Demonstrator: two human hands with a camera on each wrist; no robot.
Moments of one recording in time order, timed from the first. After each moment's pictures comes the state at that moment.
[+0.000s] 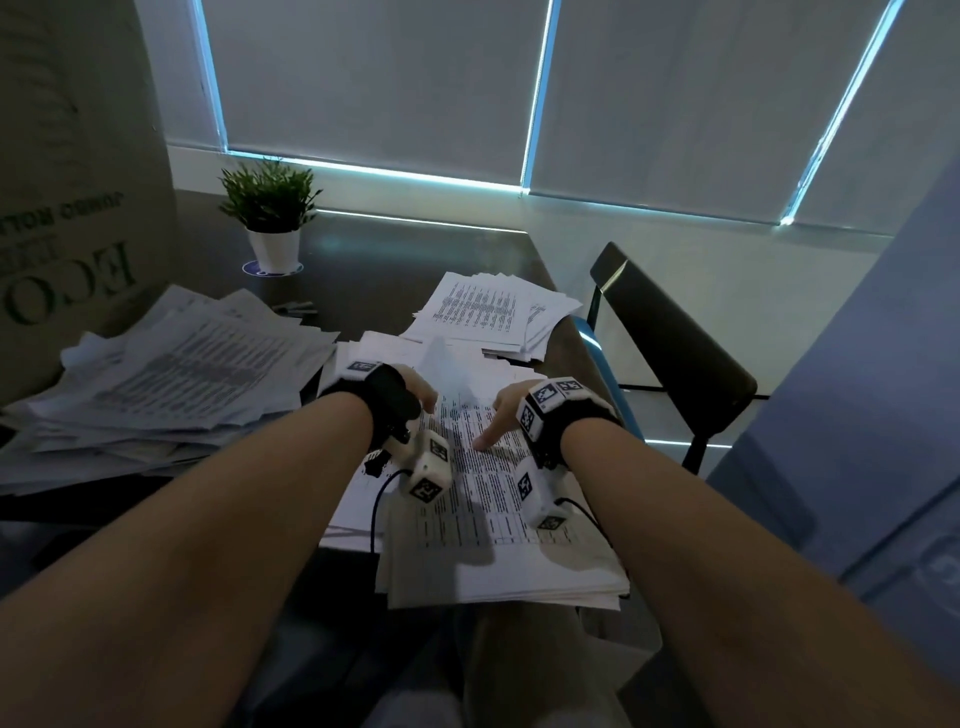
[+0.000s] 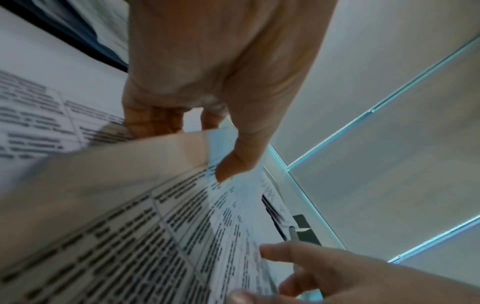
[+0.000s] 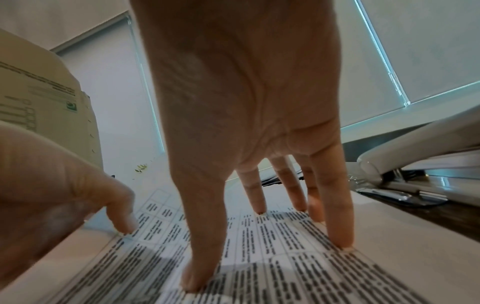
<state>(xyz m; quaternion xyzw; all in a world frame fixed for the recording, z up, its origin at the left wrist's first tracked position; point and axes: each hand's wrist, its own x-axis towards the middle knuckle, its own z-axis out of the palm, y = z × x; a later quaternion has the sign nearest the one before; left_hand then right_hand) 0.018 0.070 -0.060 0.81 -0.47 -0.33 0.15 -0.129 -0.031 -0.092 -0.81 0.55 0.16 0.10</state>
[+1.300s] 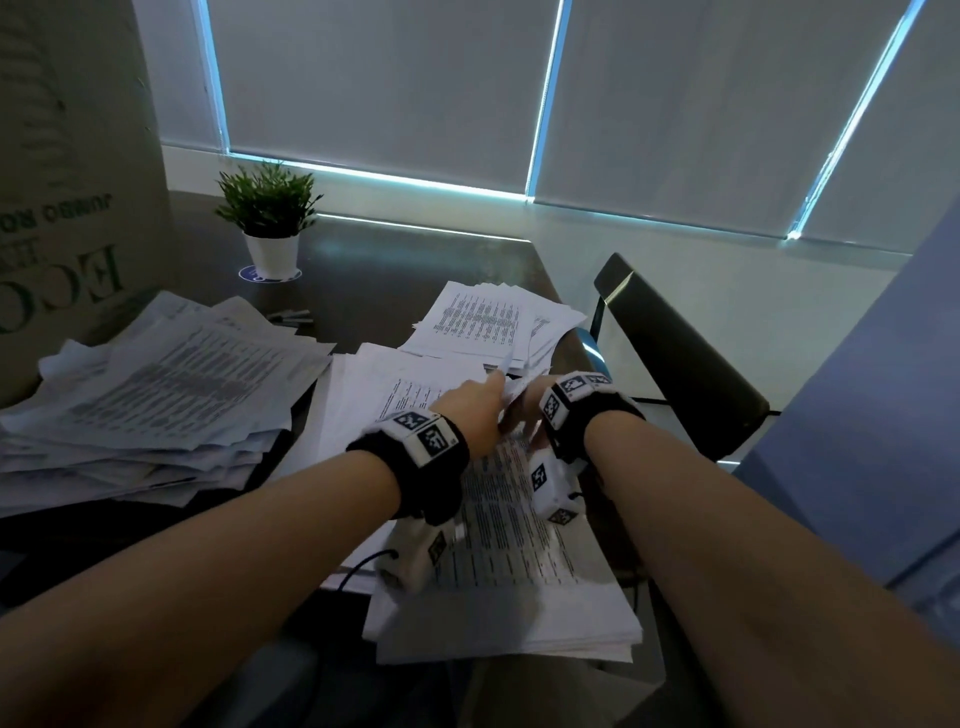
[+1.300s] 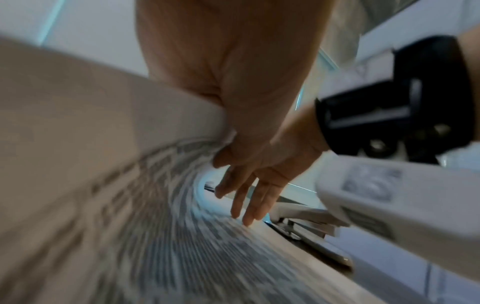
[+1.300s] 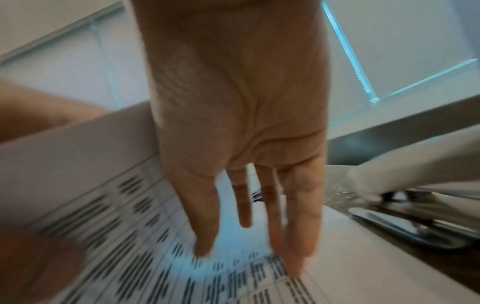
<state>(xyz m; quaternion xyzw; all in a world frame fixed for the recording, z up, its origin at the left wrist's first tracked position) -0.046 0.062 -0.062 0.69 -0.70 -0.09 0.13 -0.150 -0.072 -0.086 -0.77 0.57 0.02 0.29</state>
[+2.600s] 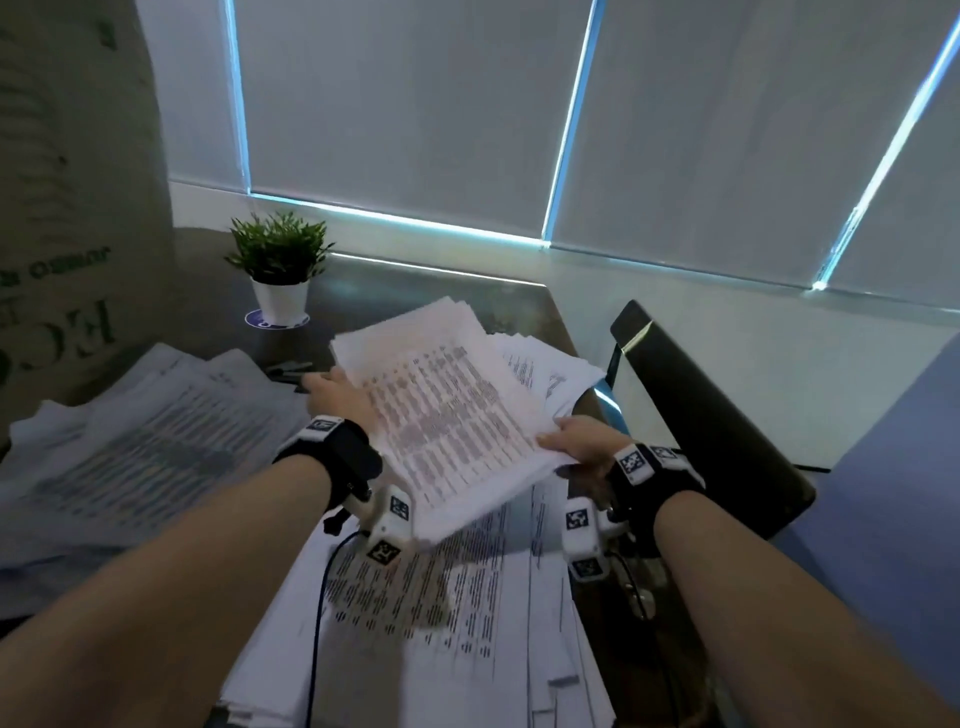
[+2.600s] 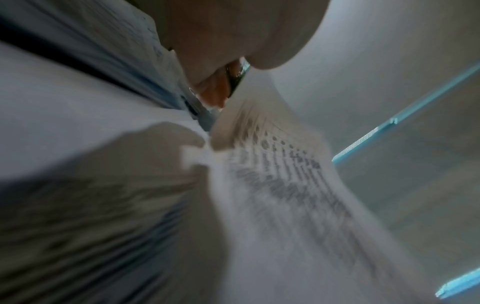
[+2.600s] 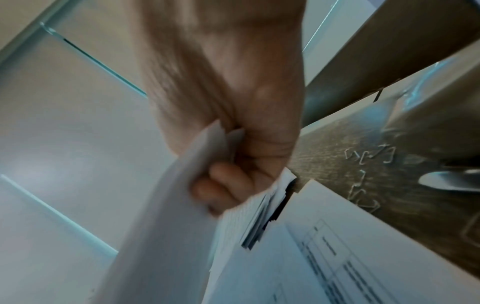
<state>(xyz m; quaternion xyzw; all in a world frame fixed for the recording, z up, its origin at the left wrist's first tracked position) 0.105 -0.030 -0.070 0.76 -0.22 -0.09 0.60 -0.156 -0.120 -0.056 -0.71 0.55 -0.12 0.42</state>
